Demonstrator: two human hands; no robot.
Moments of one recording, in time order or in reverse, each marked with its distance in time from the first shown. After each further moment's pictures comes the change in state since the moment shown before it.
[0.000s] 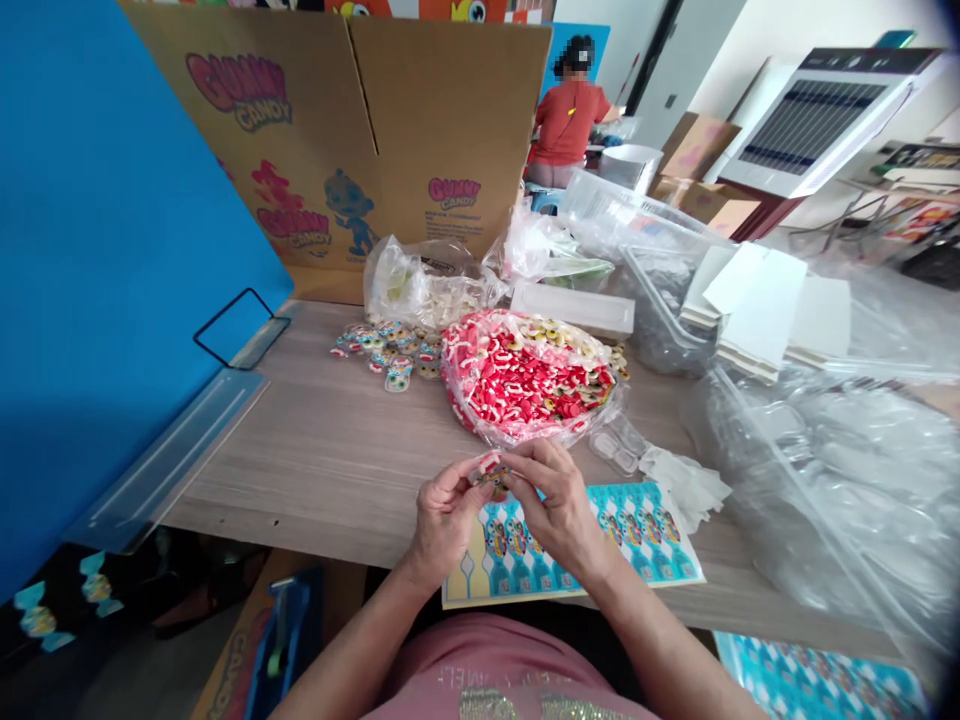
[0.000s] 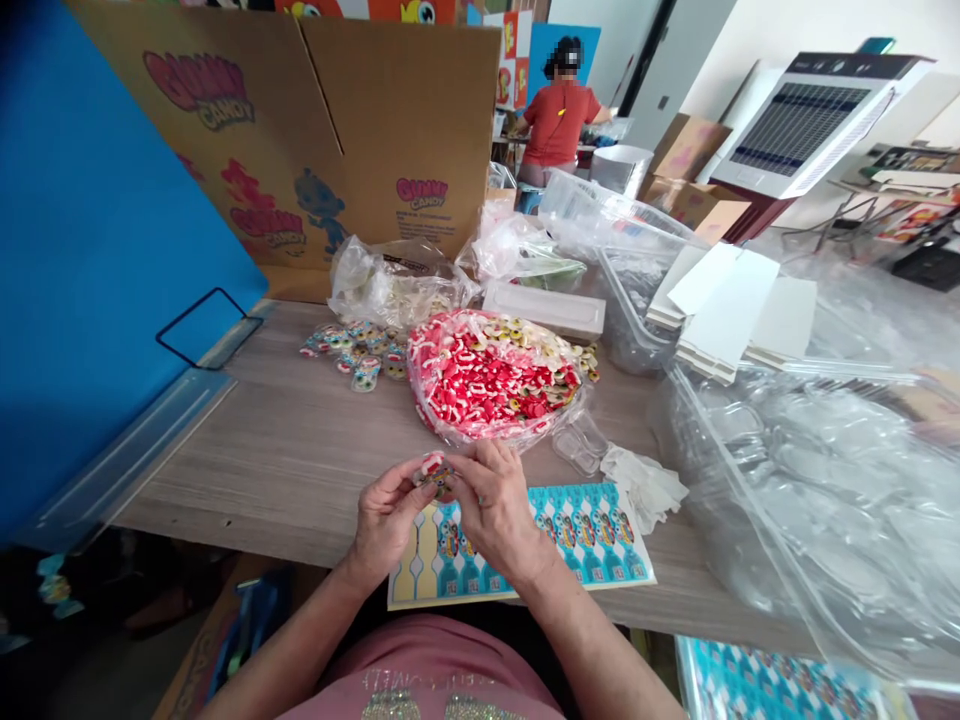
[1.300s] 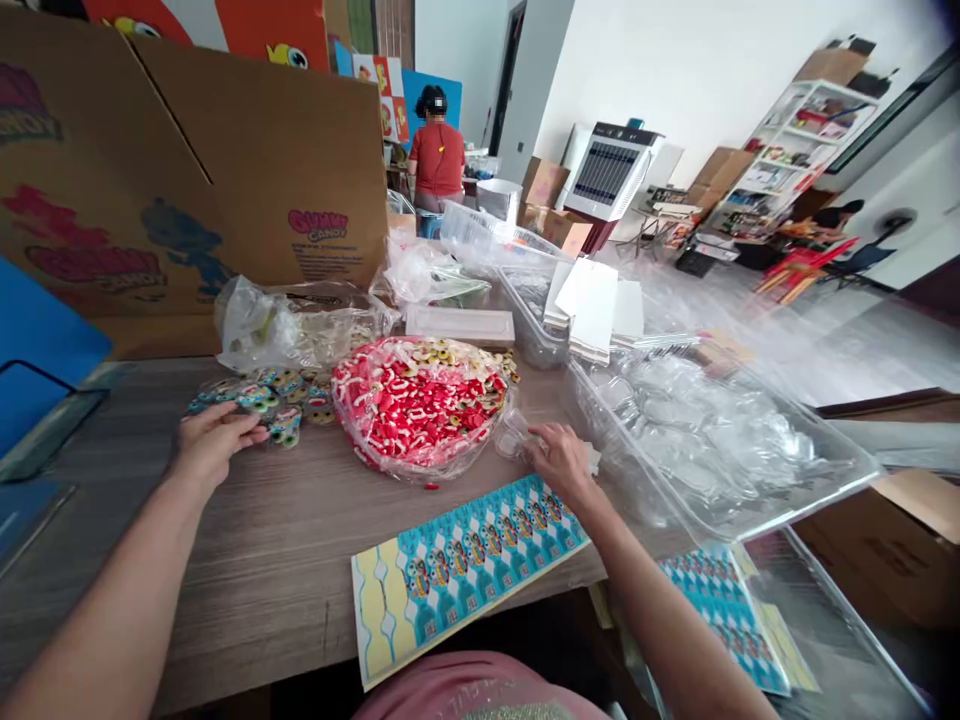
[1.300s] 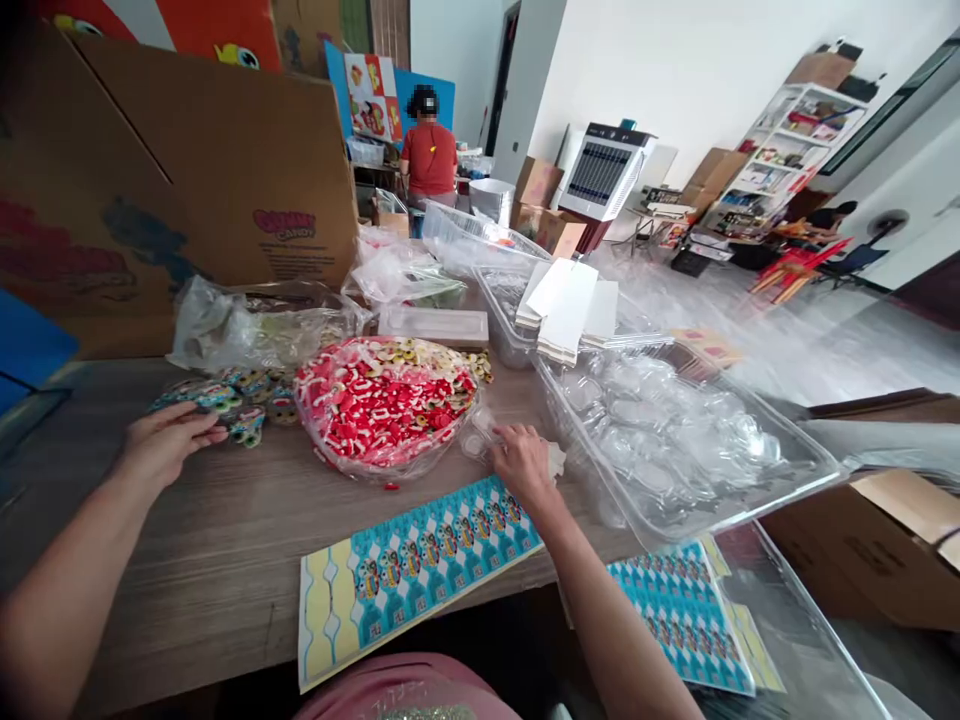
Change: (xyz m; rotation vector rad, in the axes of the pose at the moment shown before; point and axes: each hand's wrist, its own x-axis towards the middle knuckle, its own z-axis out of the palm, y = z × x) left_hand 0.200 0.086 -0.123 0.437 0.396 -0.006; right_hand -0.032 0.118 -0.097 -0.667 -0.049 0.684
